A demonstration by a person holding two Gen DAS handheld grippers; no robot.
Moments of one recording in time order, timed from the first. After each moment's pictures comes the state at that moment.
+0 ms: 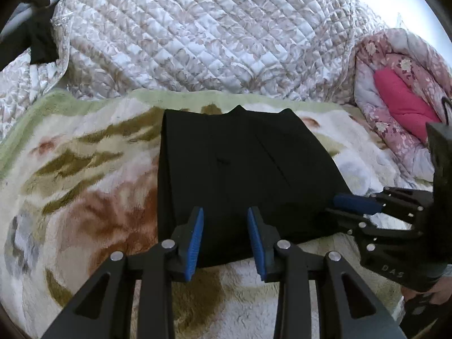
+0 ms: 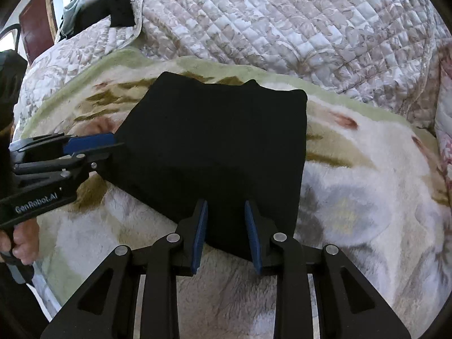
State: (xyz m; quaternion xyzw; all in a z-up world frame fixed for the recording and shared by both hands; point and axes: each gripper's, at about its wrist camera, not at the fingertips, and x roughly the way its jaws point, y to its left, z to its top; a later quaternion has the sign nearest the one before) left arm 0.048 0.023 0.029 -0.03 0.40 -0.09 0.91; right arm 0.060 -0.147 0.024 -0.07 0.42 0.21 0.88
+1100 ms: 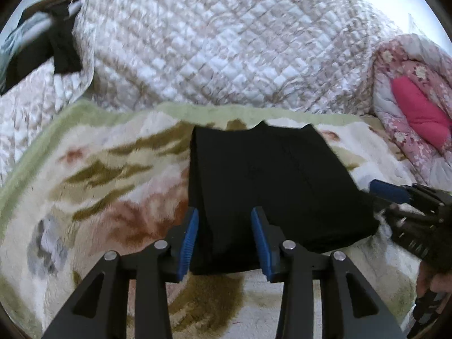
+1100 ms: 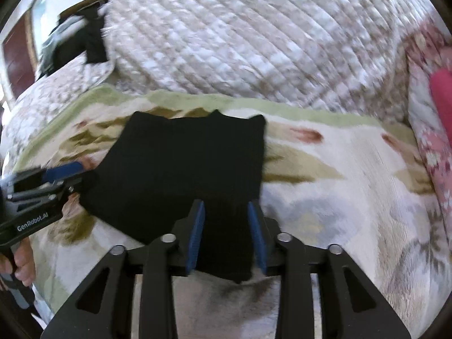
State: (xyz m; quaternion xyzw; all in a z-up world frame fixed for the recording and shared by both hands) left arm 0.040 0.027 0.045 -0.01 0.37 -0.03 0.93; right arm 0.060 -0.160 0.037 -0.05 0.38 0.17 0.91
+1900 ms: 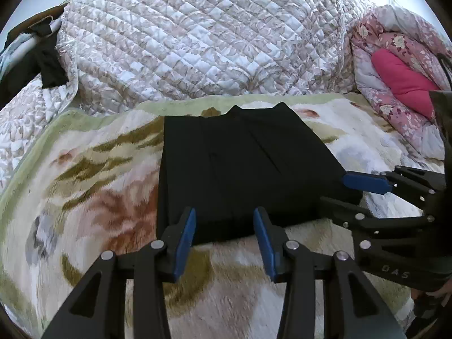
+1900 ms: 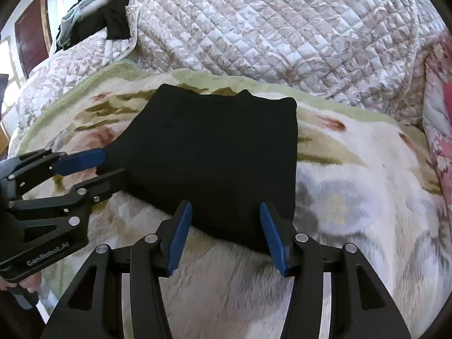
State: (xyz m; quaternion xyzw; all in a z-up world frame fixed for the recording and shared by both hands) left arm 0.017 -0.004 0.035 0.03 0.38 -0.05 0.92; right arm 0.033 -0.146 0.025 -0.07 0.40 0.18 0.90
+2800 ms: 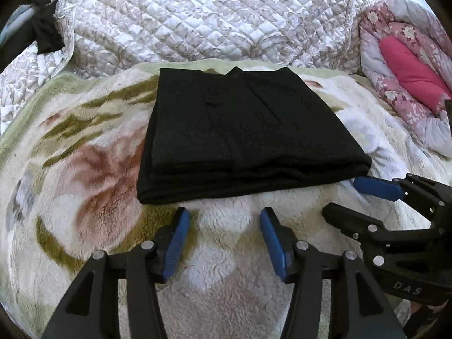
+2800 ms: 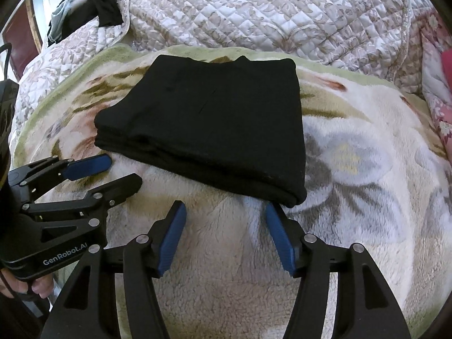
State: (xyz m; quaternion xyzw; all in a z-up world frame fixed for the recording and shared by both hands) left arm 0.017 -0.003 0.001 0.00 0.44 -0.05 0.90; right arm 0.027 -0.148 0.000 -0.05 0.45 0.18 0.87
